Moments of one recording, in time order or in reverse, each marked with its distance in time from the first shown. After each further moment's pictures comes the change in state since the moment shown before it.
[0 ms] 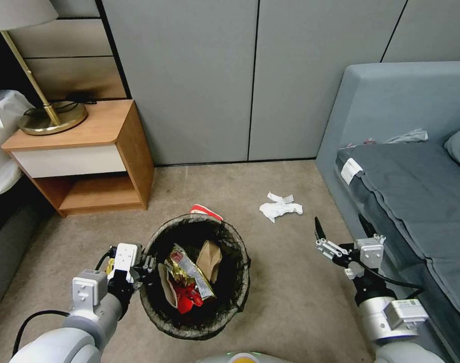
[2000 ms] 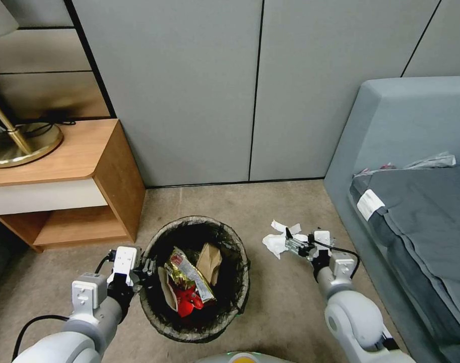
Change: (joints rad) left arm 0.025 -0.020 -0.002 0.000 0.005 -0.002 -0.003; right arm 0.459 -0.010 -0.205 -0.442 0.204 -0.363 0.071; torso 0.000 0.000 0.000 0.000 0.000
